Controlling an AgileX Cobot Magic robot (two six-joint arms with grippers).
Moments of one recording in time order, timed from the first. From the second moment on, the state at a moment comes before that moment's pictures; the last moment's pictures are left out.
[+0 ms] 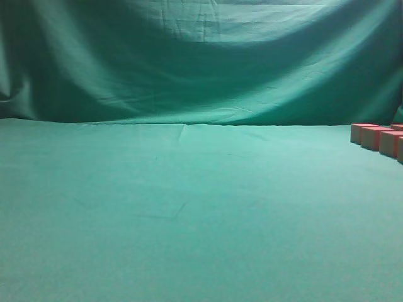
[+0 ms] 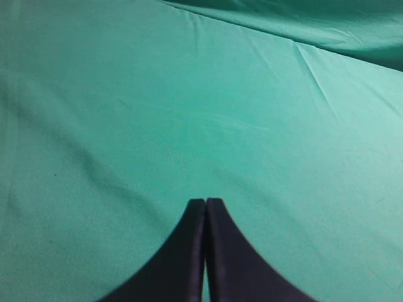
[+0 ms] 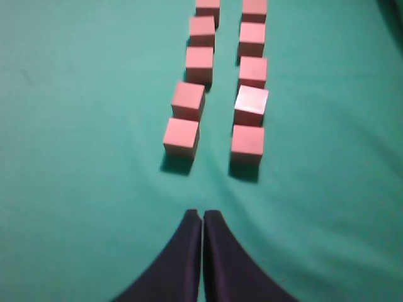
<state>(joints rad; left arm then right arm) -0.01 -0.01 0.02 -0.19 0.36 -0.08 -0.04 0.60 -0.54 0.16 0.83 -0.17</state>
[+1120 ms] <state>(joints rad) -0.01 -0.01 0.02 -0.19 0.36 -0.08 0.18 1.45 -0.88 0.01 0.83 0.09</state>
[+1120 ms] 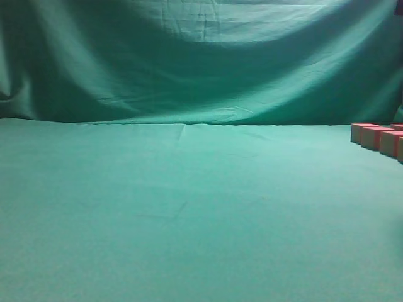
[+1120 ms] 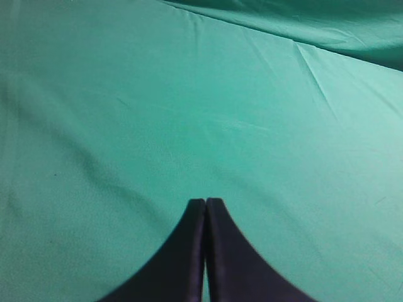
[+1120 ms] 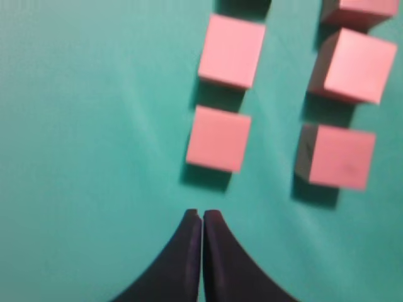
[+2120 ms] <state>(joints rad) -0.01 -0.01 0.02 -0.19 0.36 -0.08 0.18 1.70 -0.93 -0.02 0.70 0.20</state>
